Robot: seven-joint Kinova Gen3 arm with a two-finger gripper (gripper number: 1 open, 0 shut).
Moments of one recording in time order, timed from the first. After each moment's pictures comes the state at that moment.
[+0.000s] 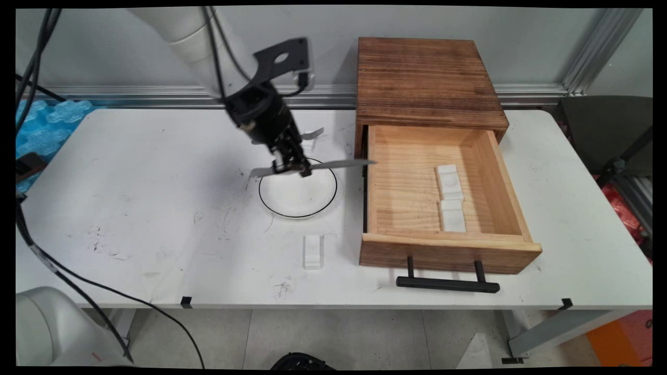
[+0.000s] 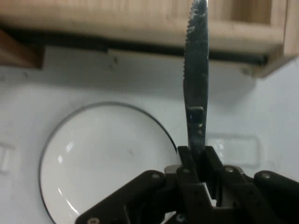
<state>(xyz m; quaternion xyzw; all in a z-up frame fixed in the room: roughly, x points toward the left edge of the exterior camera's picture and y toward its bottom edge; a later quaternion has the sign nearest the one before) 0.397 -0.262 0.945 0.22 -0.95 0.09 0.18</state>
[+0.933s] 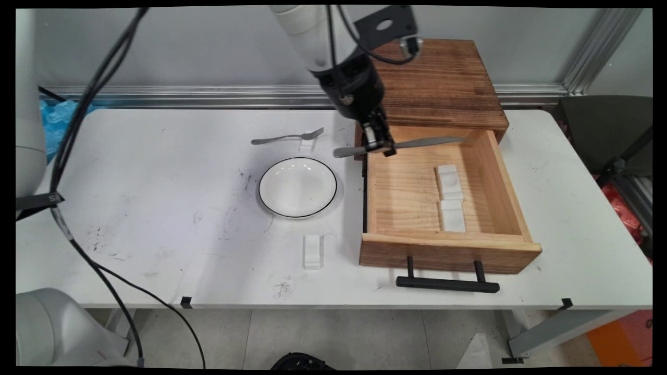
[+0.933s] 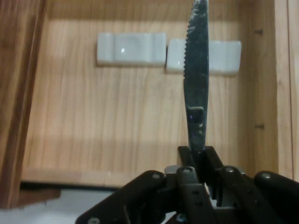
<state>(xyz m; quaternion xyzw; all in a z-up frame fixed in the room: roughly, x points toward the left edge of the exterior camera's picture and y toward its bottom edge) 0.293 -0.323 0.968 0.18 -0.95 0.10 0.22</state>
